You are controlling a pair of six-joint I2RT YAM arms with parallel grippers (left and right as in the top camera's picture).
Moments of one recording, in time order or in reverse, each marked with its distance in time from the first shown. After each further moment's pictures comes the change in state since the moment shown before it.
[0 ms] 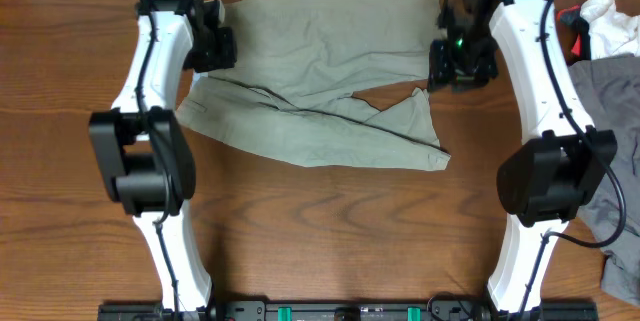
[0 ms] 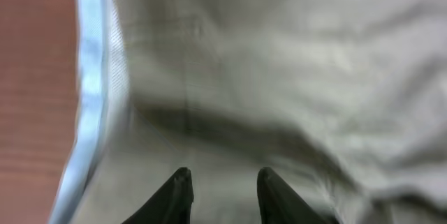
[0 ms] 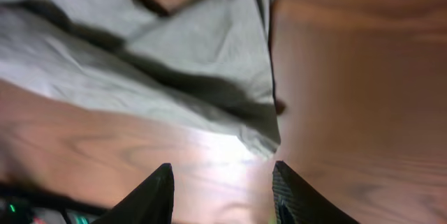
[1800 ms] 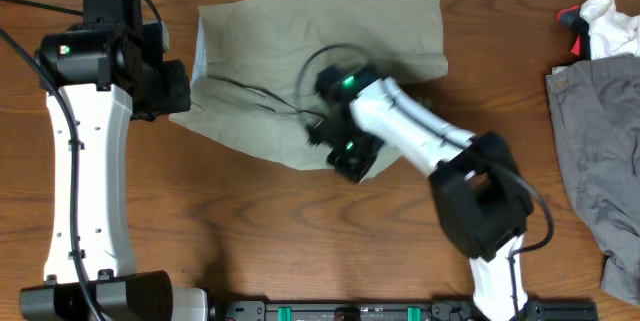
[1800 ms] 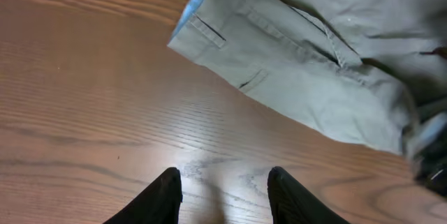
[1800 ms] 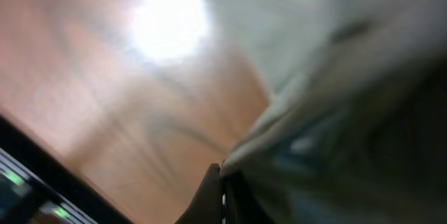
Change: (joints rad) left arm 0.058 -0.597 -0.198 -0.307 -0.143 -0.003; right arm 0.534 -0.029 -0.502 0.325 -0.010 -0.392
